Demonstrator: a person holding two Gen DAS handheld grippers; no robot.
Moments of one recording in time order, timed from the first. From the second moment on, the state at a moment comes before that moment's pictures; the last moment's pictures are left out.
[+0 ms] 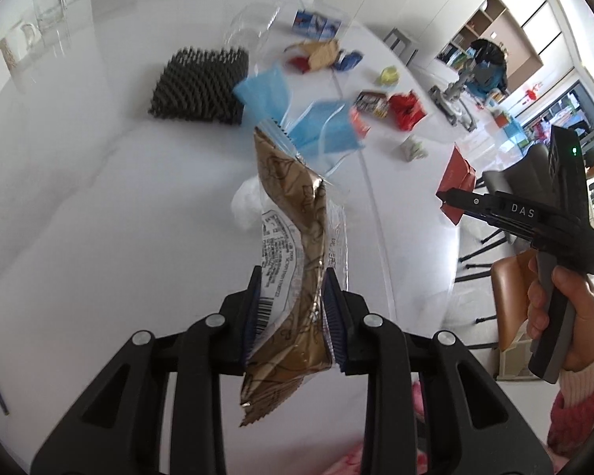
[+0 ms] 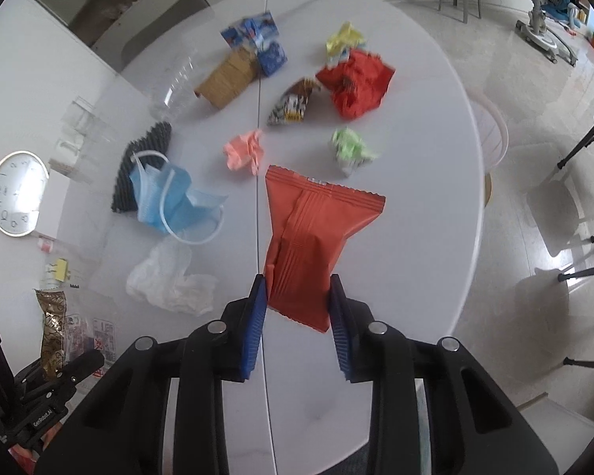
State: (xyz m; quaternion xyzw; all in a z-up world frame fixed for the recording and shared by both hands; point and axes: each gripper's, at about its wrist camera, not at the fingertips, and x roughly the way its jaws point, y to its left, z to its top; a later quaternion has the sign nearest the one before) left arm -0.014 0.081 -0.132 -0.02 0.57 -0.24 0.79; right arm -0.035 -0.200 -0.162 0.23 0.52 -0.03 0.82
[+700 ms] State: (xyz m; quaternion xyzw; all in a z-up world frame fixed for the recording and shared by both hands) left arm 0.092 -0.281 -0.110 -0.03 0.54 -0.31 0.79; right arm 0.093 -0.497 -0.214 0.14 0.55 -0.04 0.82
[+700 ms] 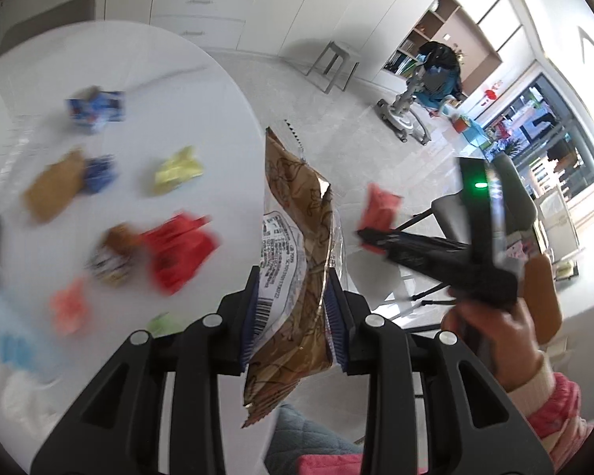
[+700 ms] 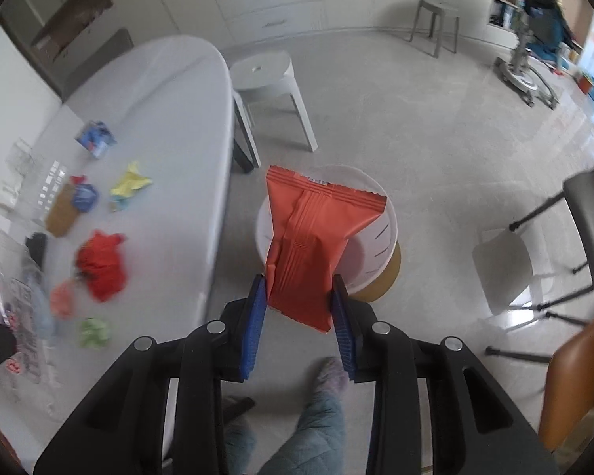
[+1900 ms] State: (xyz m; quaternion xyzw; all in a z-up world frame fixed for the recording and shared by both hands) left arm 0.148 -0.408 -0.097 0.00 0.53 -0.21 0.82; right arm 0.101 -0.582 -0.148 0.09 0.51 -0.01 0.86
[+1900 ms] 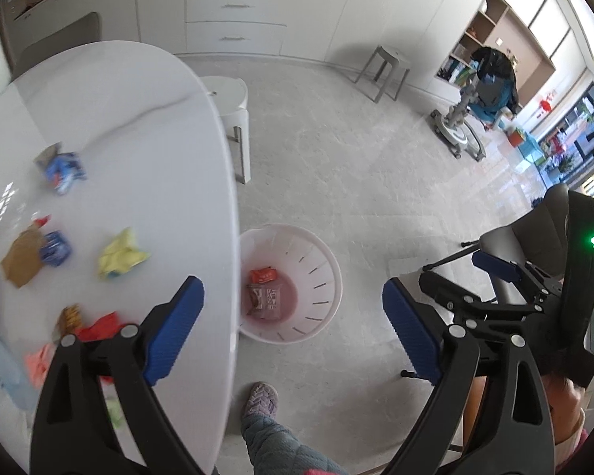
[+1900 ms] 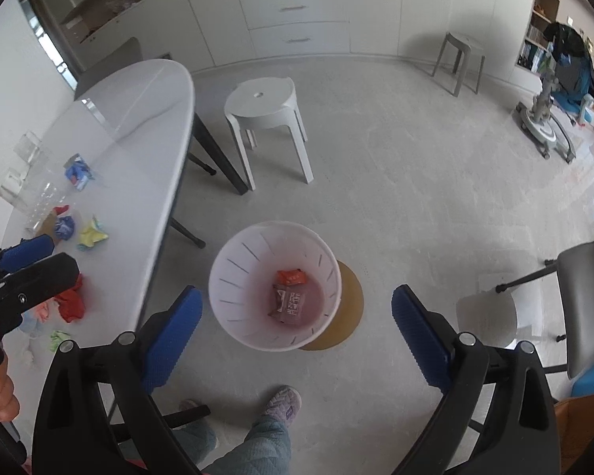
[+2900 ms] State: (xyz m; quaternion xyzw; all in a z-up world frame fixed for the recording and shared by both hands) left arm 0.024 -0.011 -0.176 0.01 0.54 -0.12 0.83; right arm 0.006 -0.261 -0.128 0.07 0.51 0.07 0.85
